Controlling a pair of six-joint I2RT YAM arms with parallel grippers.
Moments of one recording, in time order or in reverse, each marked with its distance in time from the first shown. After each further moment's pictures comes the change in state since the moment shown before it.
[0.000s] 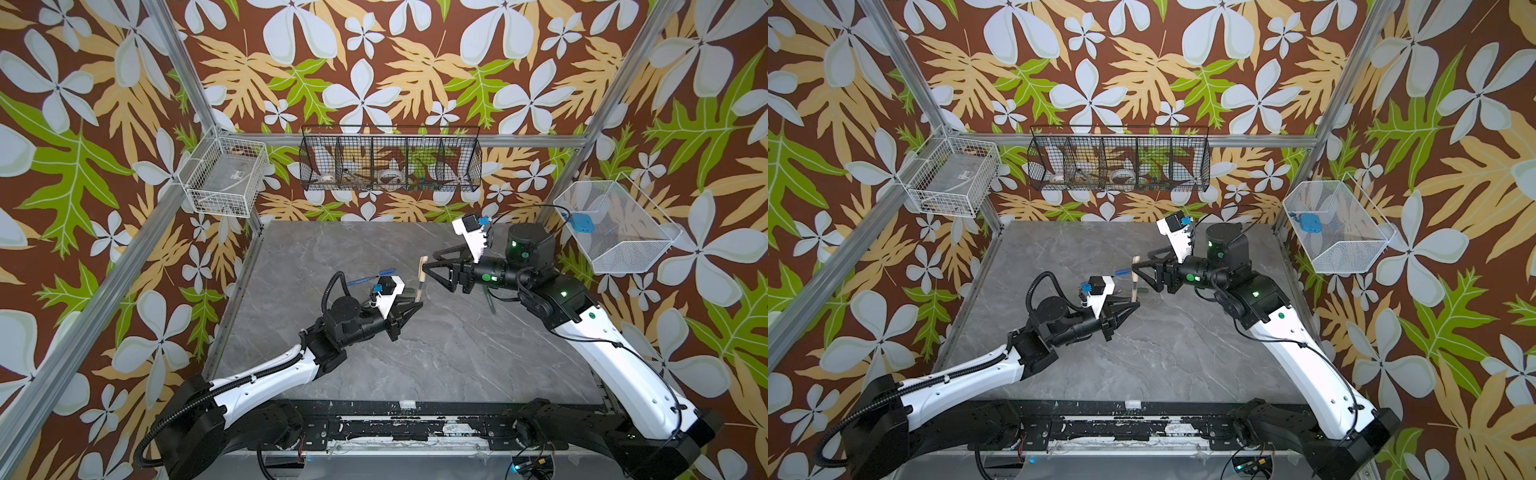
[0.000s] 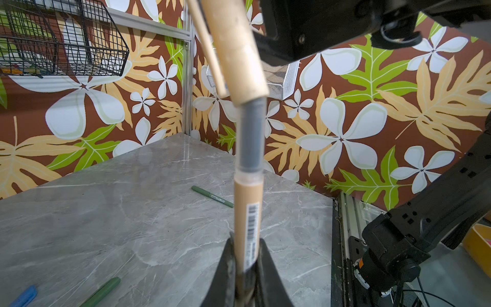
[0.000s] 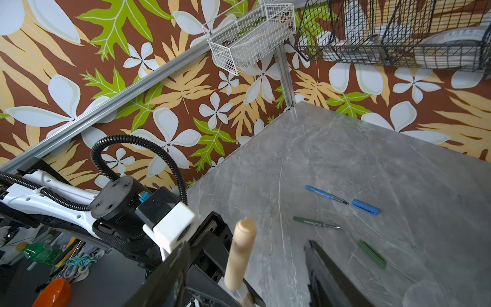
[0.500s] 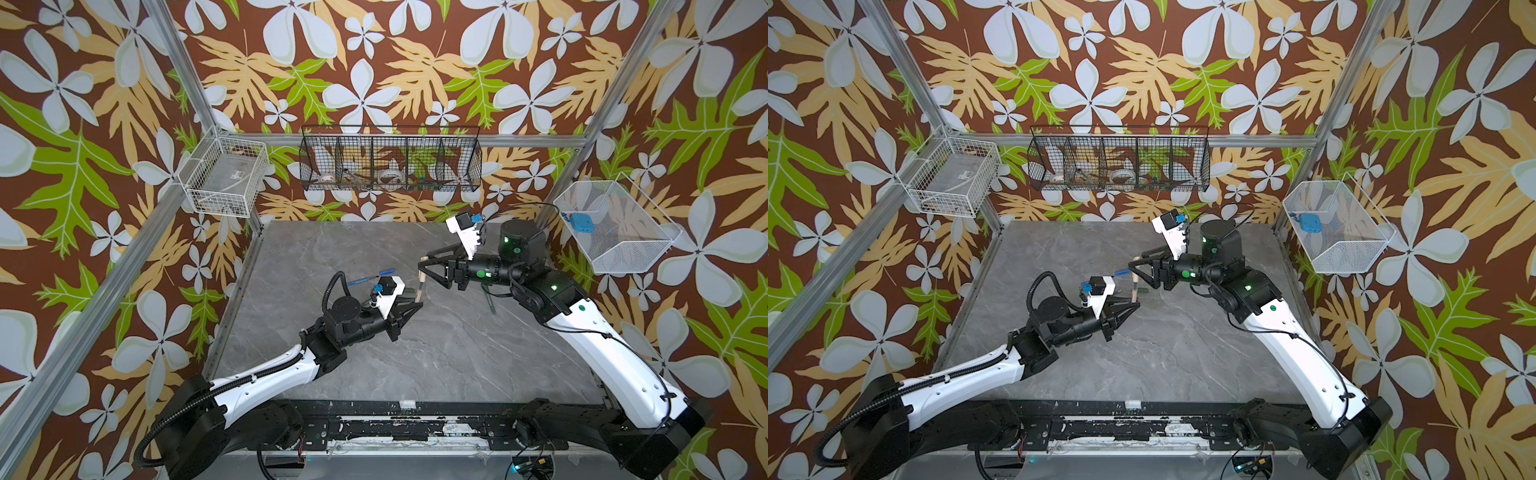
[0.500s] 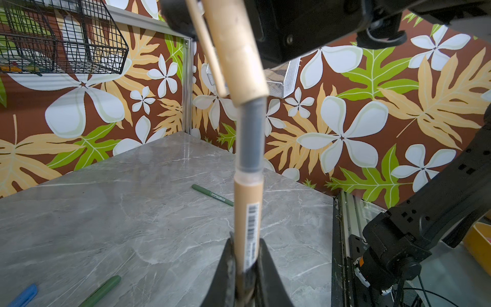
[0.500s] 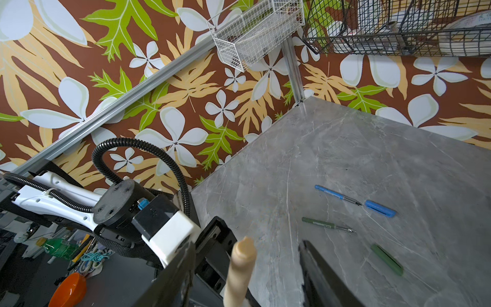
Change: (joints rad) left arm 0.000 0.002 0.000 -0.005 0.000 0.003; right arm 0.000 0.036 0.008 0.029 -0.034 0.019
